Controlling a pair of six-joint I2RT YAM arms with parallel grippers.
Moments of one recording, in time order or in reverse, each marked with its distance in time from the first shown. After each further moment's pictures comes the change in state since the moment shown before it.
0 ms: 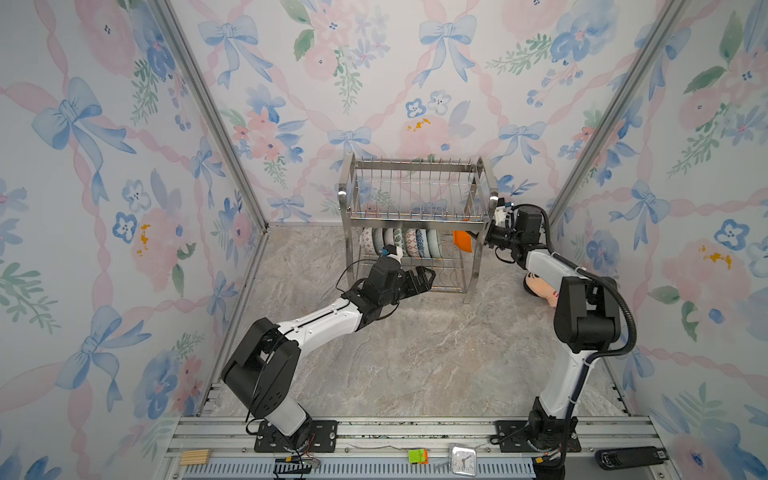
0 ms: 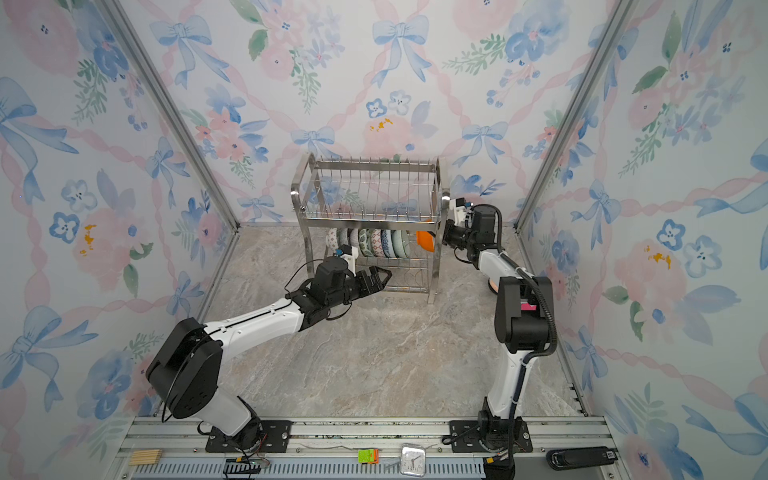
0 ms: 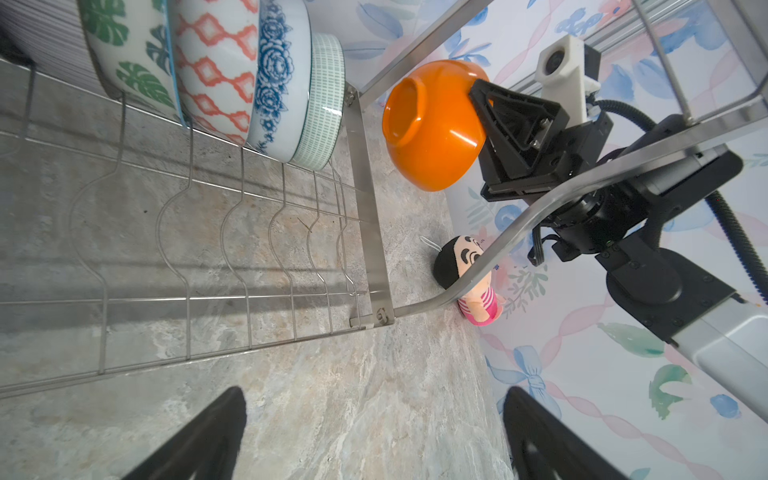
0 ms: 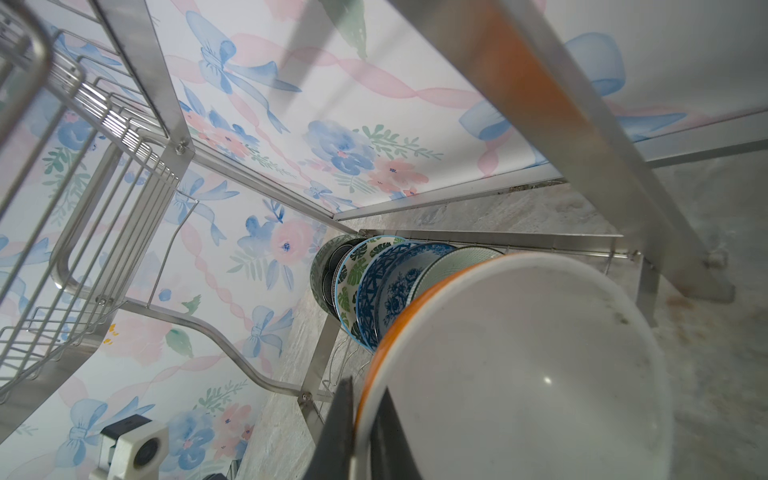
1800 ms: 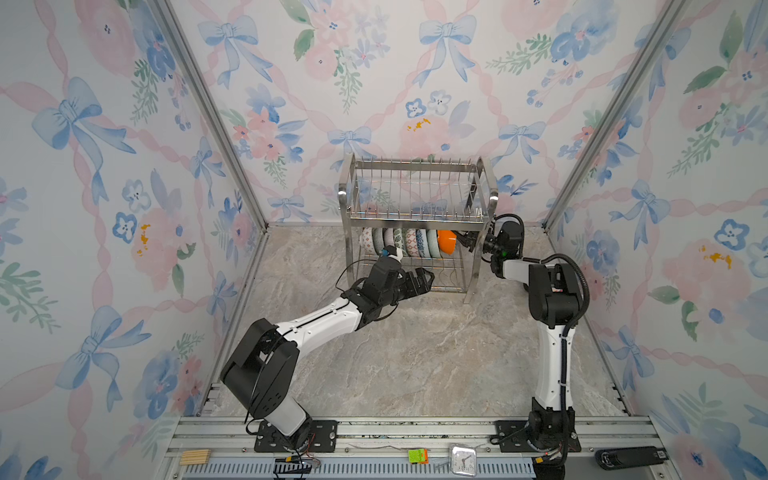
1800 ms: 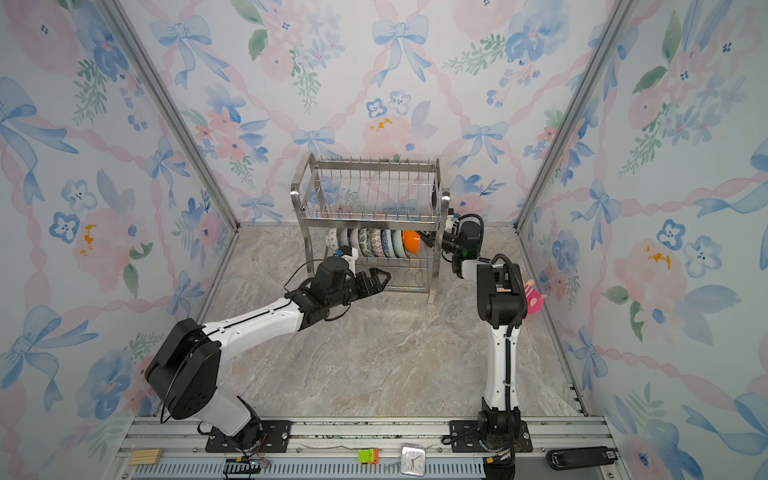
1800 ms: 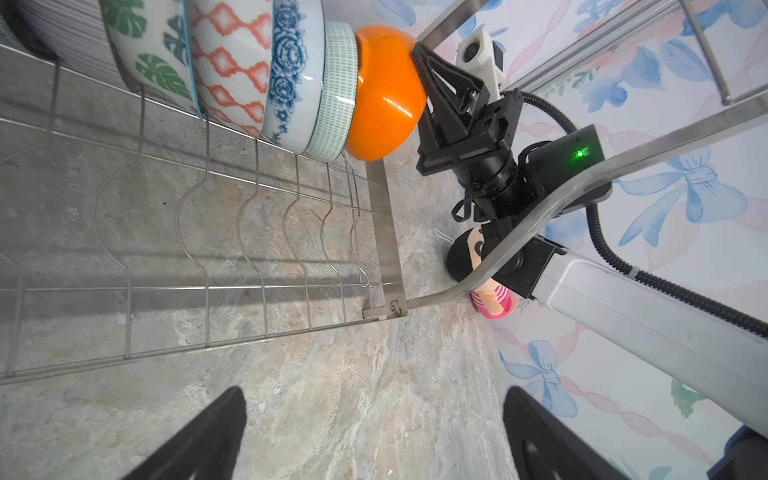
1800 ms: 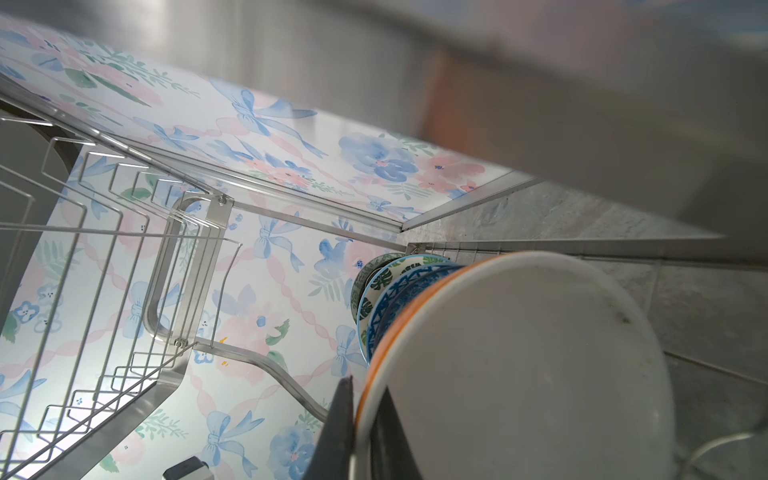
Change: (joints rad) left arm 0.000 -0.007 0.009 -0.053 -0.008 0.022; right arm 0.035 0.356 0.083 0.676 -0.068 0.631
